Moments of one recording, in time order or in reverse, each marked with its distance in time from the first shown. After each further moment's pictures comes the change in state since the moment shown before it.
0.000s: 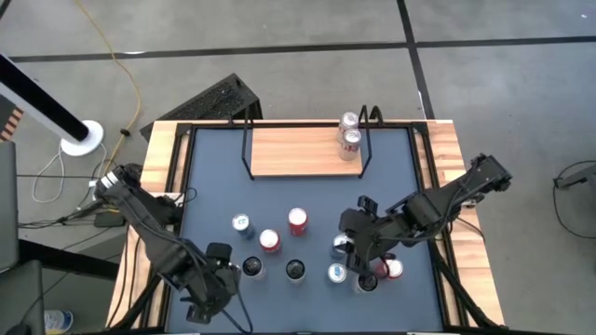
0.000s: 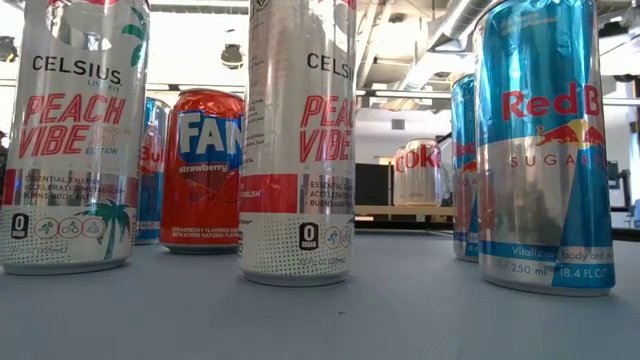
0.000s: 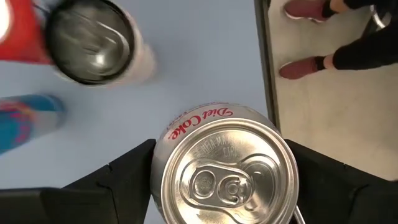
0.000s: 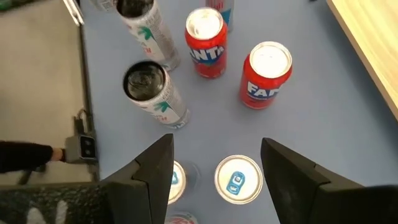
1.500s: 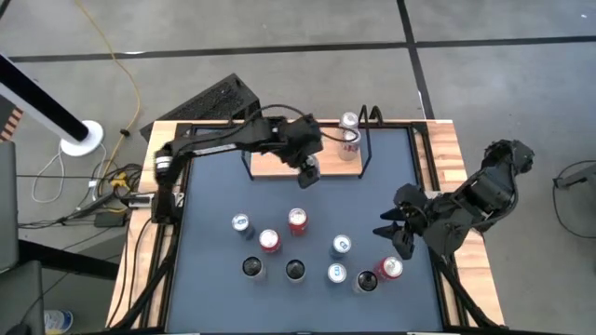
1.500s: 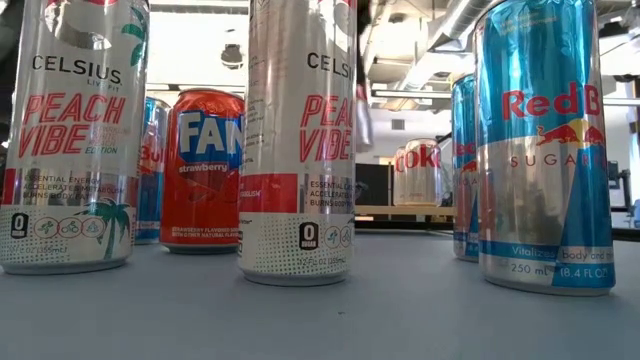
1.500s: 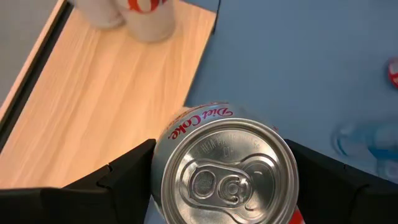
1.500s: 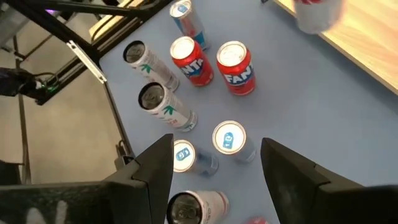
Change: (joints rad) left arm 0.956 0.376 0.445 0.203 -0.045 0.462; right arm 0.214 -0.254 0.000 -0.229 0.202 0.478
